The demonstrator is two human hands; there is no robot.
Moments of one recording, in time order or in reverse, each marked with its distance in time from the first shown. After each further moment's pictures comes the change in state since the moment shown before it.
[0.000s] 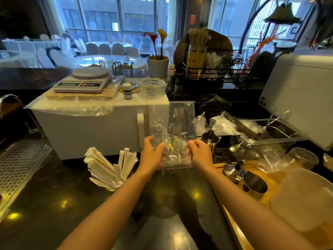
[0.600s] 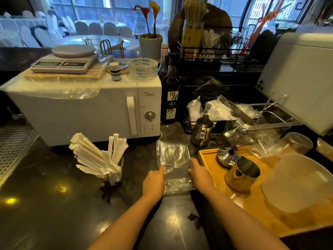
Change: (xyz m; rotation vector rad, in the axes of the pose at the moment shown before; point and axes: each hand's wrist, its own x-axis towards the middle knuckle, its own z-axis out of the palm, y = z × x) left_hand -0.027 -0.131 0.046 1.046 -0.201 0.144; right_hand -0.030 0.119 -0.026 -0.726 -0.241 0.120
